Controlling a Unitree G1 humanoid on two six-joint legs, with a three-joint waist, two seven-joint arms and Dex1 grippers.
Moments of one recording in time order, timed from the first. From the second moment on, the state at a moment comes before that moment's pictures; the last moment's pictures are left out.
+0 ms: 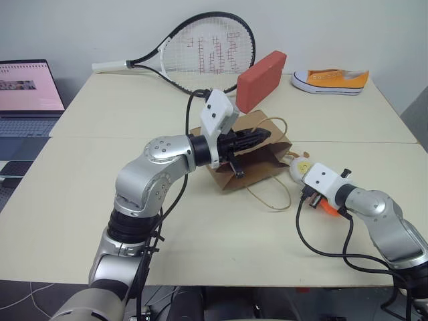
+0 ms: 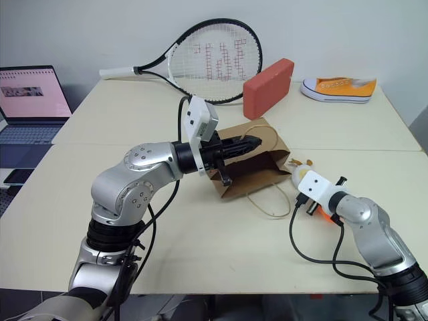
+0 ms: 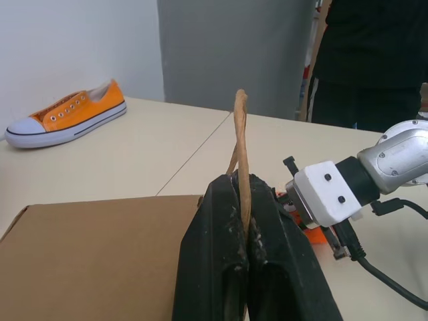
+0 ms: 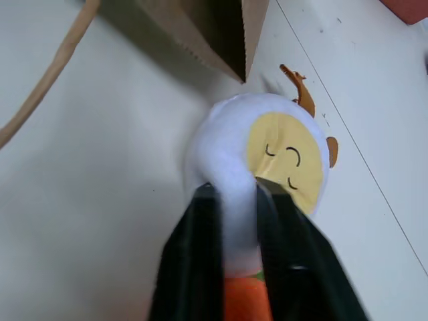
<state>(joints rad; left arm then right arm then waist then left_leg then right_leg) -0.73 0.33 -0.12 -0.28 -0.49 0.76 -0.71 -0.23 -0.78 0.18 -0.30 -0.14 0.51 0.55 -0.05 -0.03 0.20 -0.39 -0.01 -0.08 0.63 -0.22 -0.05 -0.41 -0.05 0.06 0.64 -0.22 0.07</state>
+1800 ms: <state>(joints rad) -0.75 0.36 -0.12 -0.29 -0.53 0.74 -0.76 -0.52 -0.47 0.26 -0.21 -0.01 0.58 0.46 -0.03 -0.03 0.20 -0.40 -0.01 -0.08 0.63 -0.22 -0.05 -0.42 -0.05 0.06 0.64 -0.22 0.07</state>
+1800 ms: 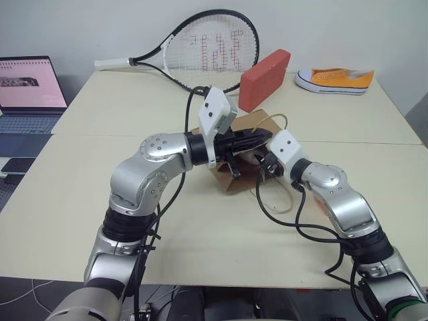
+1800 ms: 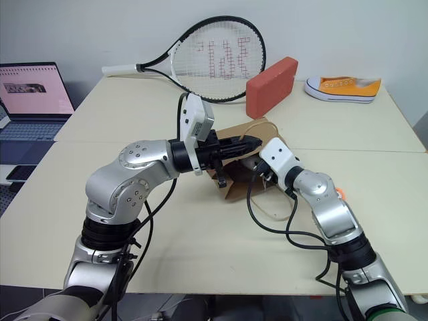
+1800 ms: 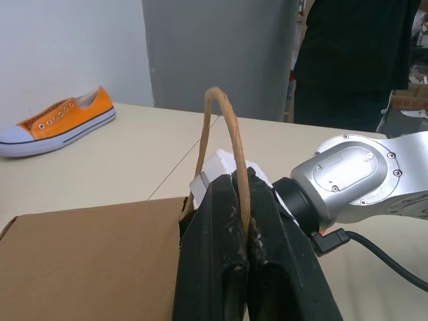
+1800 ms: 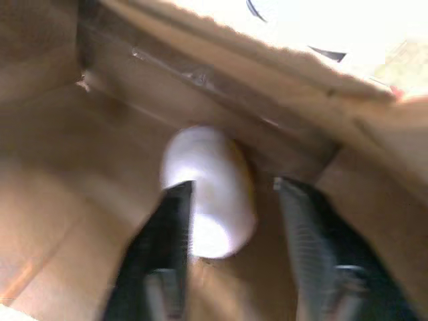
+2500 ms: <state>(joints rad) -0.75 0.34 -0.15 -0.26 -0.52 0.73 -0.73 -0.08 -0.98 -0.24 -0.66 0.28 0.87 0.83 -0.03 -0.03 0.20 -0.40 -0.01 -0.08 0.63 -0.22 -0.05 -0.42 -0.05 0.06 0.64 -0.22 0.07</state>
